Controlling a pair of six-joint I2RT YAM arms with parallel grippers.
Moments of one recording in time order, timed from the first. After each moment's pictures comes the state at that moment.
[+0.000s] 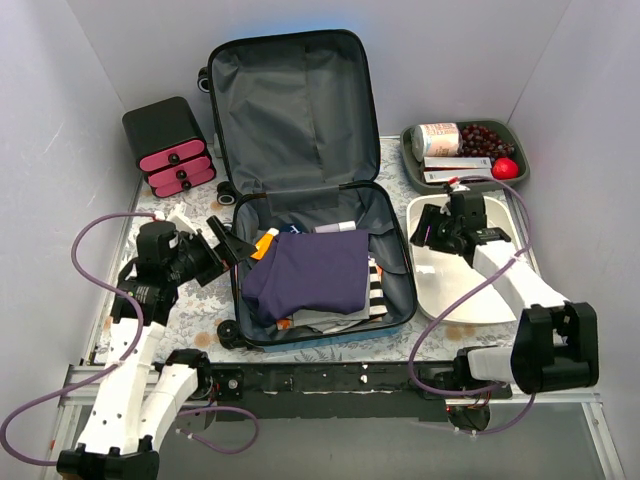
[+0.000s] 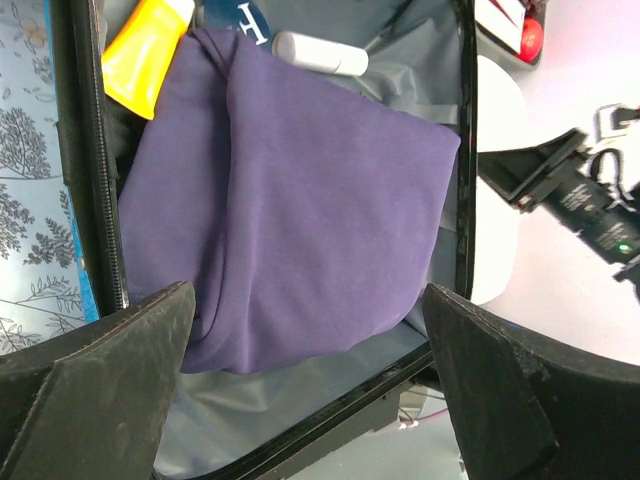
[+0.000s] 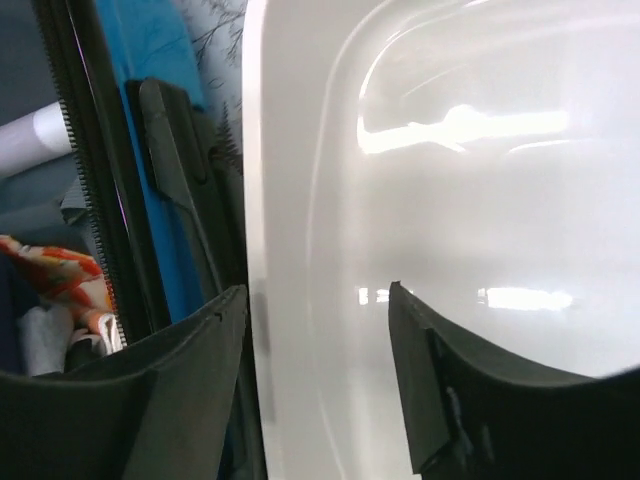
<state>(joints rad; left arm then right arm) -0.10 0.72 0.88 -0.72 0.40 -0.72 0.16 1.31 0.80 -0.32 -0.18 0.34</state>
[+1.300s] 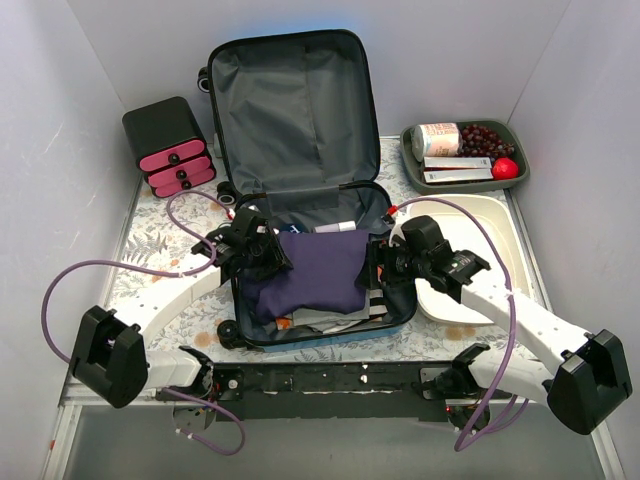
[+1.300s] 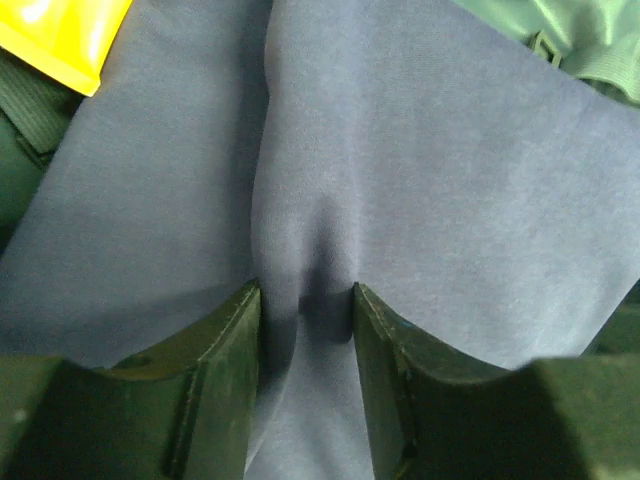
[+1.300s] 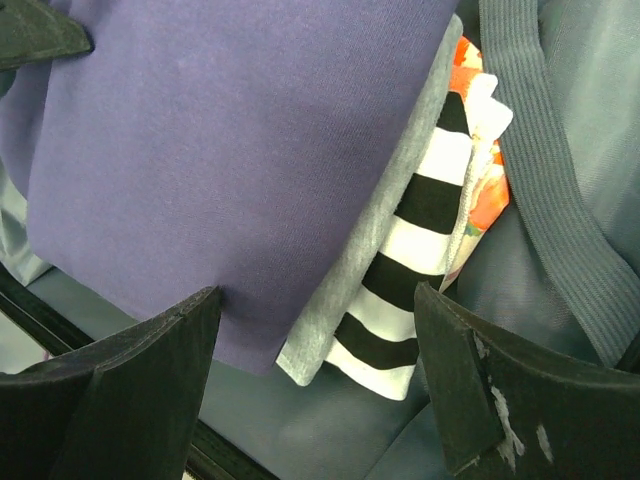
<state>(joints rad) -0.54 1.24 0.86 -0.52 0.05 -0.91 0.64 1.08 0.77 -0.46 -0.27 0.47</state>
